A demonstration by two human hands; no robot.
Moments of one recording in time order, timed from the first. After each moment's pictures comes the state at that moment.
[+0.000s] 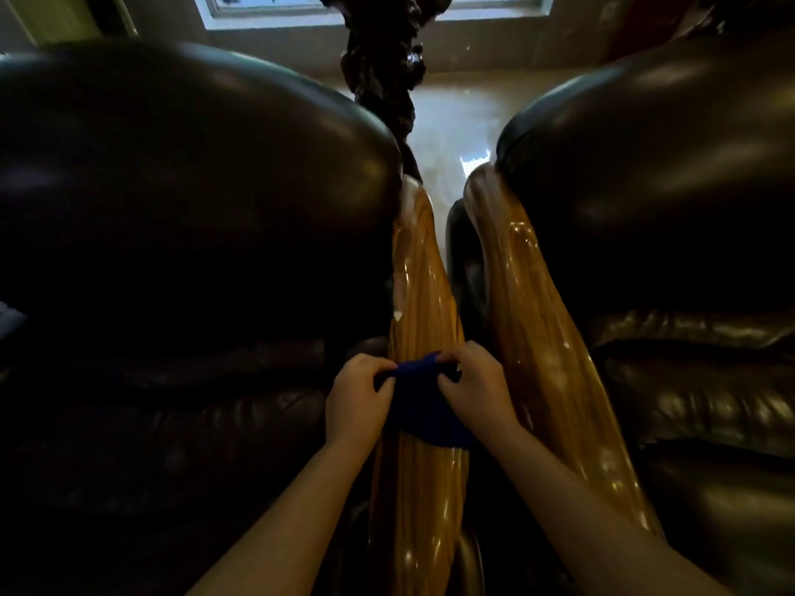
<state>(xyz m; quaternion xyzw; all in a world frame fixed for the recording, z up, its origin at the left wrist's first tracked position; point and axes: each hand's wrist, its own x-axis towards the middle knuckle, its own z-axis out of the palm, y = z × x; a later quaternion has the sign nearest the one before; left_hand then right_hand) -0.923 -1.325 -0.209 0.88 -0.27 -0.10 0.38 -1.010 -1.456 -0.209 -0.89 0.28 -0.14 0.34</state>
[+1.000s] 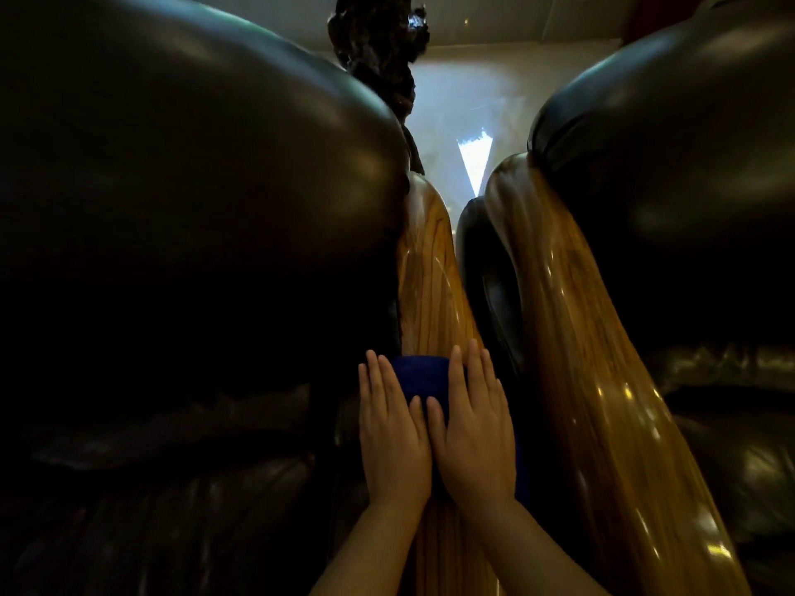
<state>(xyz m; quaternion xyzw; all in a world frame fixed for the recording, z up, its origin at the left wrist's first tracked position) -0.860 -1.420 -0.300 0.91 -0.22 -0.09 0.33 -0.912 -1.486 -0.293 -0.92 0.33 -0.13 0.16</state>
